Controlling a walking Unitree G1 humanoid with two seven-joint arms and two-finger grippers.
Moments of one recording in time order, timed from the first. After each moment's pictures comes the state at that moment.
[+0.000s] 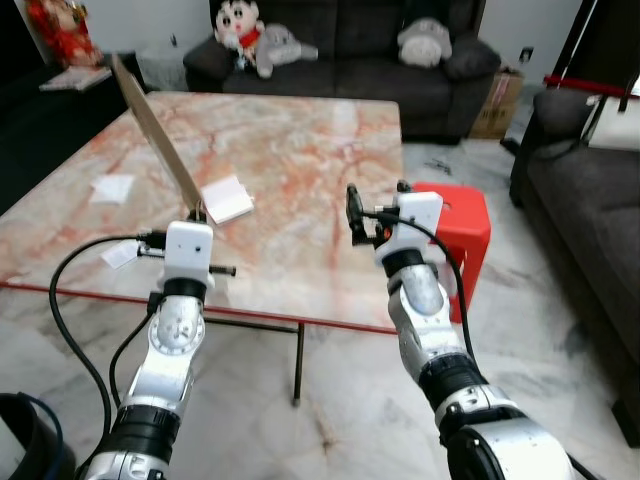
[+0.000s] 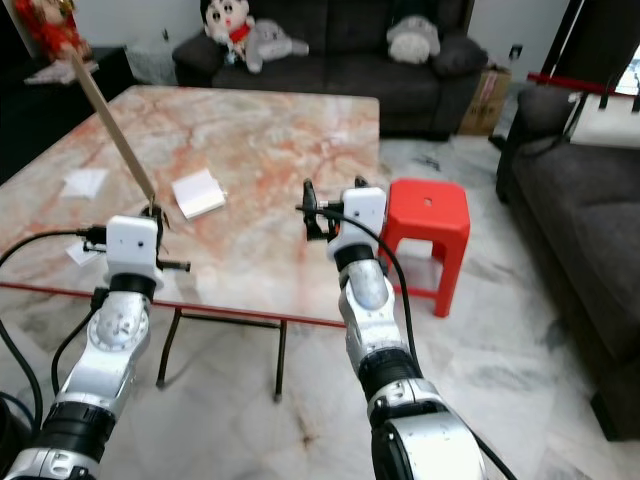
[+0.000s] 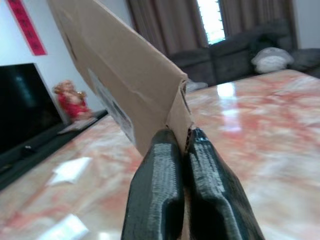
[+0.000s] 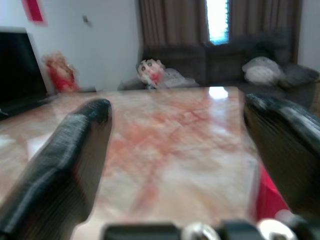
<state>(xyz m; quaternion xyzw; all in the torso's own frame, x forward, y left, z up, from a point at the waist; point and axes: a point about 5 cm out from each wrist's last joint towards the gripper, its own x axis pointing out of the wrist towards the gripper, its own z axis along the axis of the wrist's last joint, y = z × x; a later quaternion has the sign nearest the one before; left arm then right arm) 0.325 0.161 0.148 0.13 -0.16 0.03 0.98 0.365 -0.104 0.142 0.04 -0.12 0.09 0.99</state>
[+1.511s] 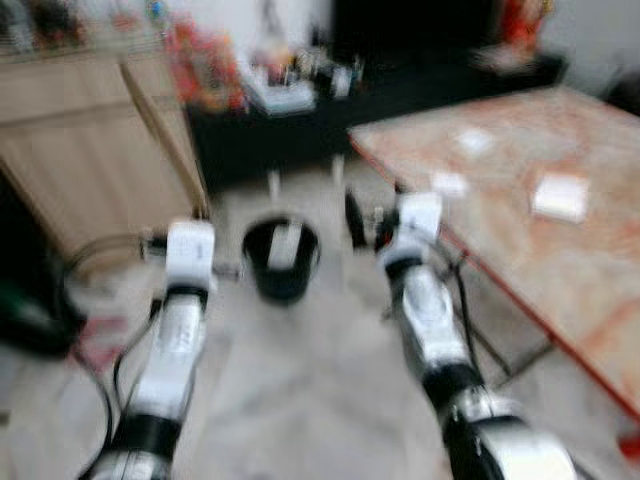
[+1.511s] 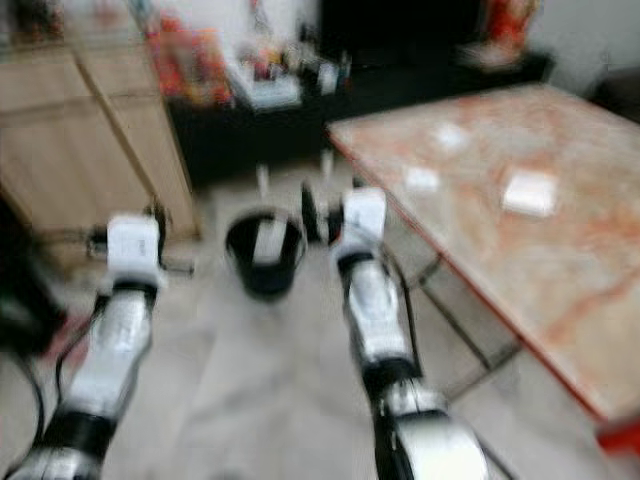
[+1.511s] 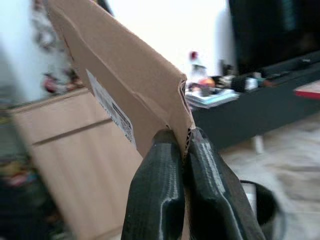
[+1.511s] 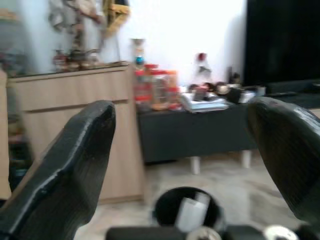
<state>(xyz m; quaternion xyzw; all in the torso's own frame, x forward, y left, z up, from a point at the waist) 0.321 0.183 0.144 0.13 -0.15 0.06 0.98 0.360 -0.074 0.143 0.05 -0.12 0.15 0.98</state>
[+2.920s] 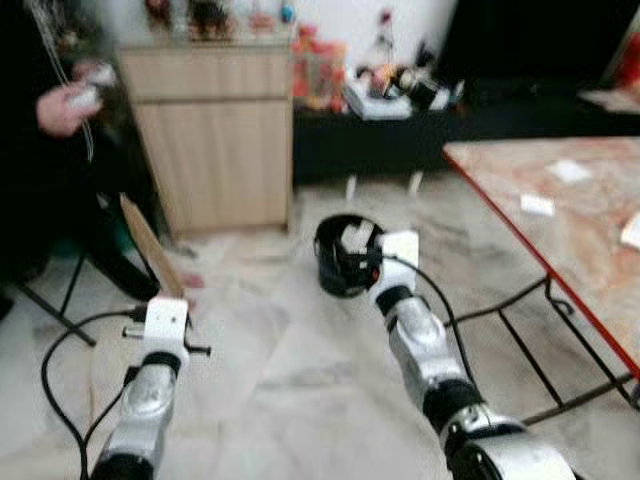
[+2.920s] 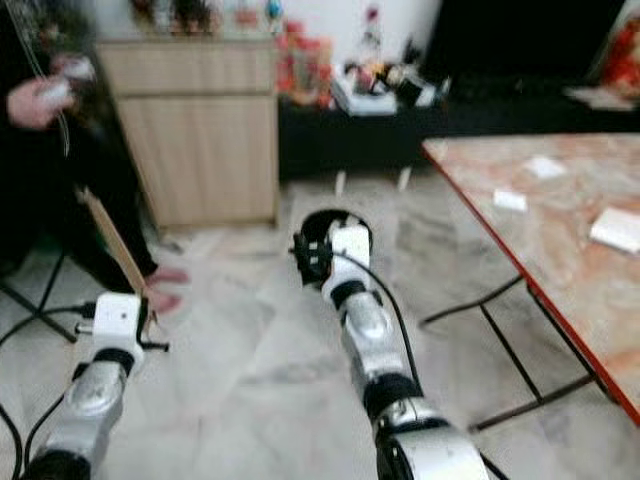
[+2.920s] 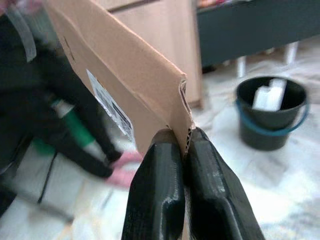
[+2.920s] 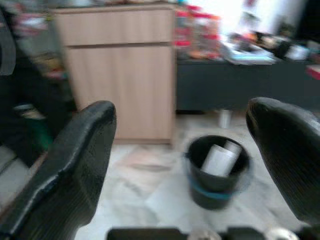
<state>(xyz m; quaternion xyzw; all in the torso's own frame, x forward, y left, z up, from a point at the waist) 0.293 0.218 0.051 0.12 0.03 0.04 0.99 0.352 -0.095 0.097 0.02 -0.02 0.15 0.99</state>
